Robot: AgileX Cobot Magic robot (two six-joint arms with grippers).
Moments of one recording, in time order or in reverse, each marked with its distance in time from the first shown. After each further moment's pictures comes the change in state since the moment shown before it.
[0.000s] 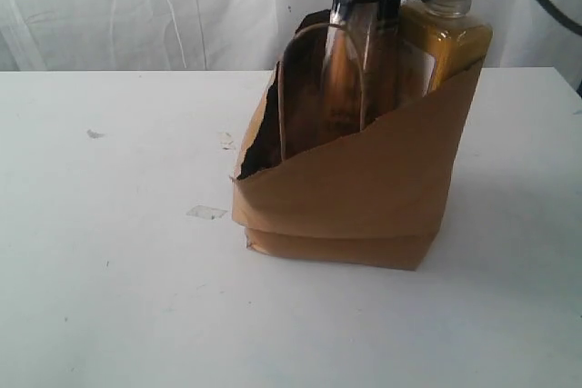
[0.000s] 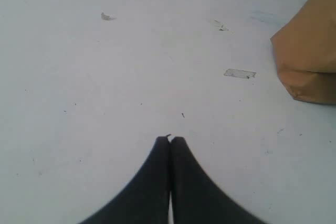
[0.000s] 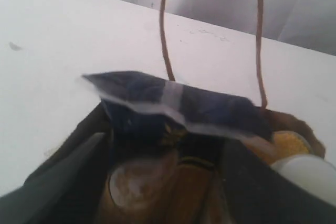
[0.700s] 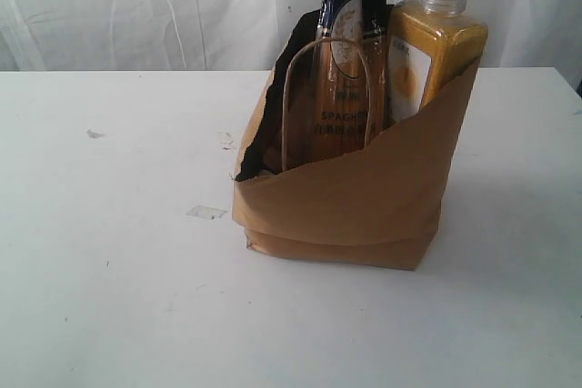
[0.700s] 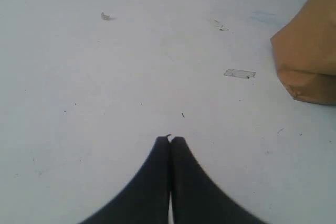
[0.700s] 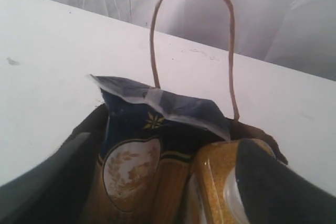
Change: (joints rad) left arm 0.000 0.000 0.000 0.000 0.000 0.000; right arm 0.000 -0.044 -0.002 -0.036 -0.008 -0.006
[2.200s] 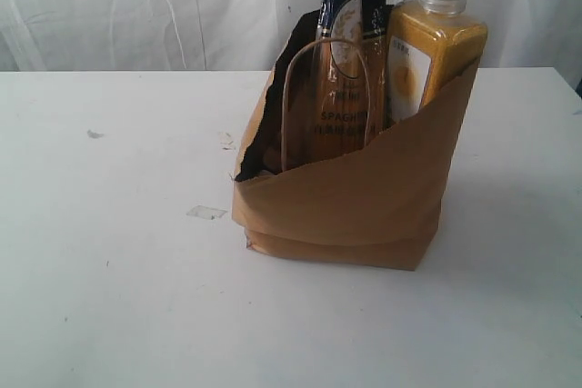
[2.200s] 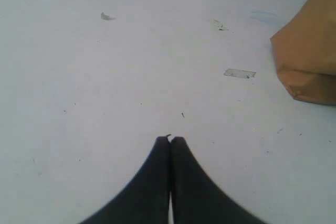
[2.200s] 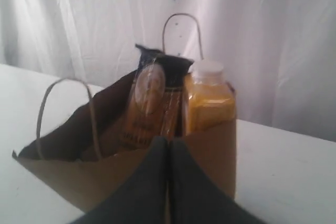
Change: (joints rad) left arm 0.000 0.000 0.000 0.000 0.000 0.000; right arm -0.001 -1.019 0.936 -0.029 -0.455 -0.008
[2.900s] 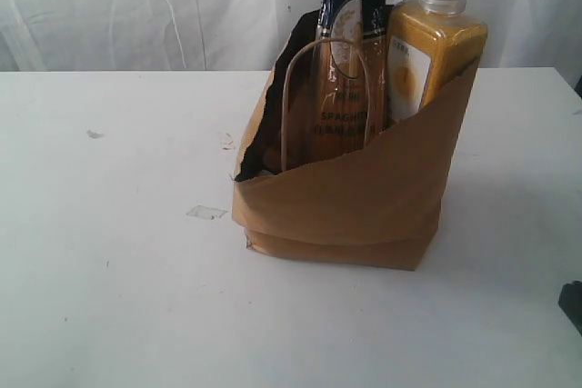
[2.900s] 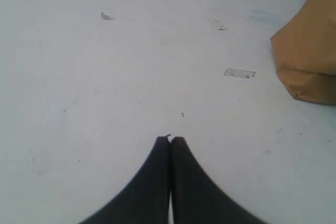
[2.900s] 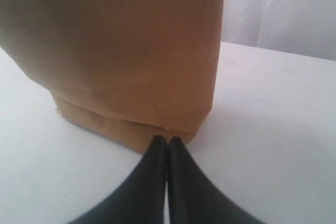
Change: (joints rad) left arm 0.000 0.000 0.000 0.000 0.000 0.000; right arm -0.155 -0.376 0.548 0.244 -0.084 -0.270
